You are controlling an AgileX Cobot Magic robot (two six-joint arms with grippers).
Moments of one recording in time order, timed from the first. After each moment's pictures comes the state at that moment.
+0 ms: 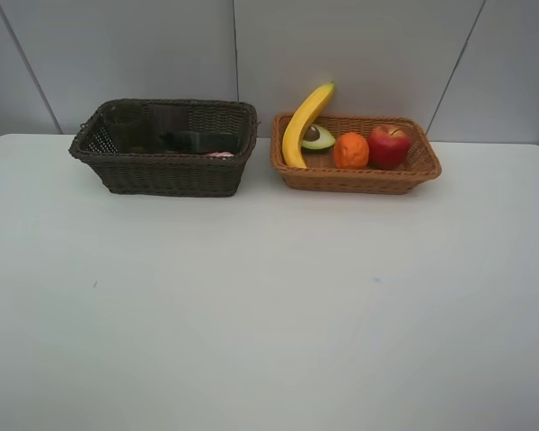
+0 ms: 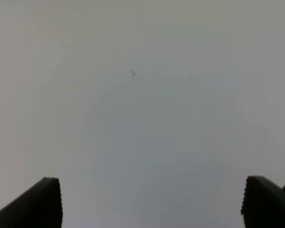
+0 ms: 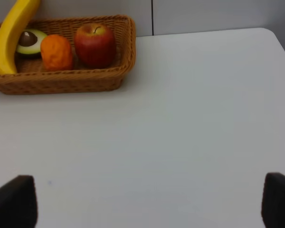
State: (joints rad) left arm -0.43 0.45 -0.53 0.01 1.13 0.01; right arm 0.02 0.00 -0.52 -0.09 1.04 0.06
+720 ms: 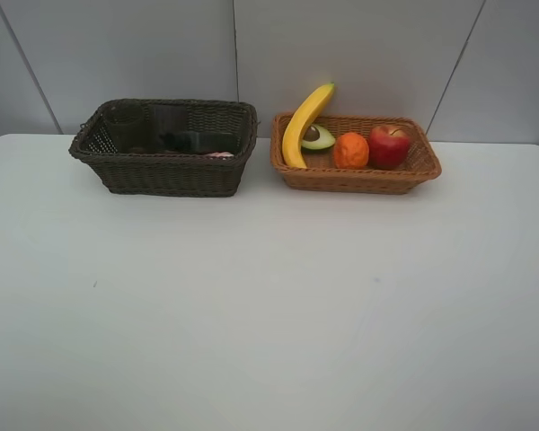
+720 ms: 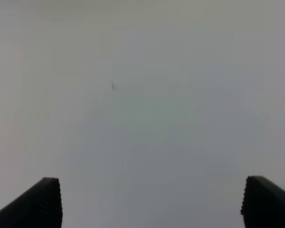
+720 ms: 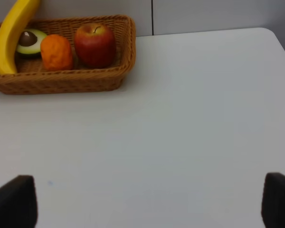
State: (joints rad) left arm -0.43 0.24 -0.42 -0.03 1.08 0.01; right arm 0.02 0.00 -0.52 -0.09 1.04 0.06
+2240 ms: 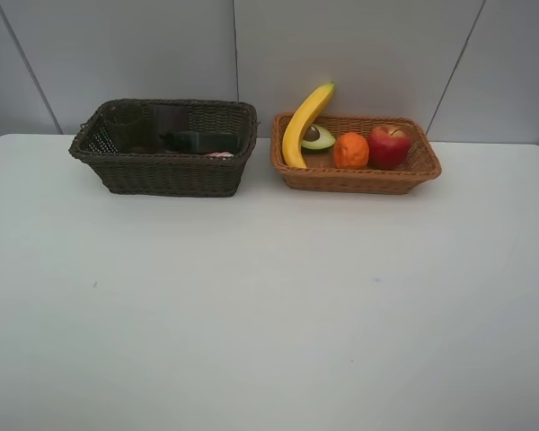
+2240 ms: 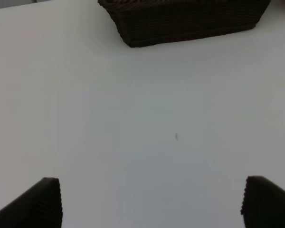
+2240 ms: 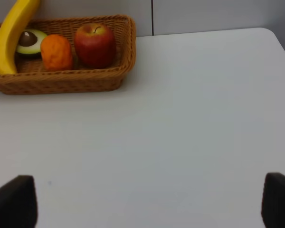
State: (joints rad) left arm -0.12 -0.01 -0.42 -0.06 1.08 0.06; right arm 0.02 0.00 -0.52 -0.09 1.04 0.06
